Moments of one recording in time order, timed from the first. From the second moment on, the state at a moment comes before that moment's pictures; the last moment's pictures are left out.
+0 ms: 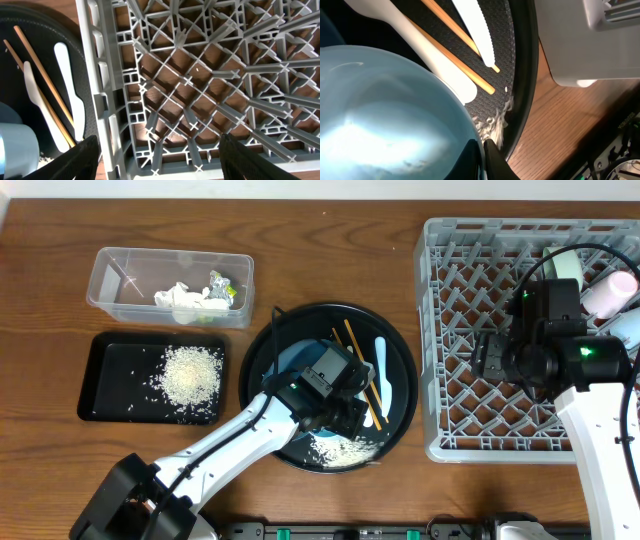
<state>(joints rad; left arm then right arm) -0.76 1.53 0.92 -0.54 0.35 -0.38 0.05 1.30 1.23 -1.12 0.02 0.23</state>
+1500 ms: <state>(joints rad) -0.81 1.44 0.93 -0.55 0.30 -0.40 0.05 1.30 1.23 -1.12 0.02 0.23</state>
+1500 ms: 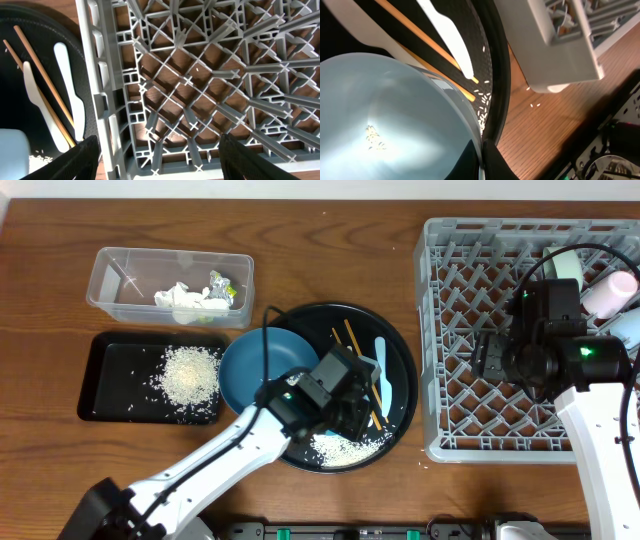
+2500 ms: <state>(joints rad) -0.59 1.19 0.94 -0.76 0.17 -0.41 0.10 1.30 1.23 -1.11 -0.26 -0.03</state>
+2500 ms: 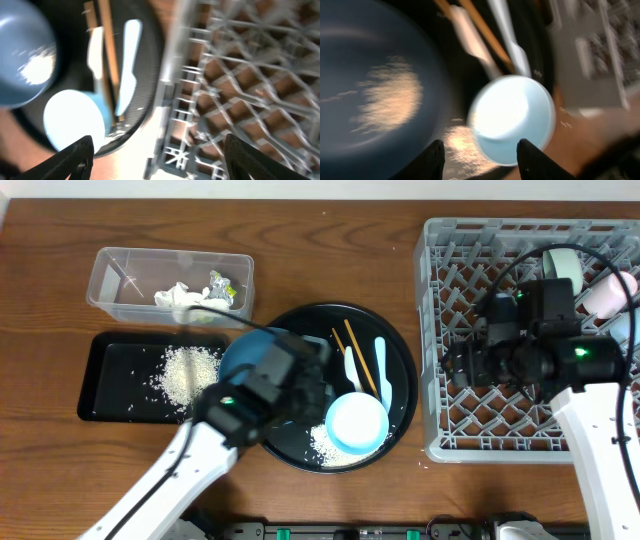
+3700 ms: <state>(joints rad) 0.01 1.12 0.94 -0.98 0.12 -0.44 0.57 1.83 1.23 -1.03 -0.16 0.05</state>
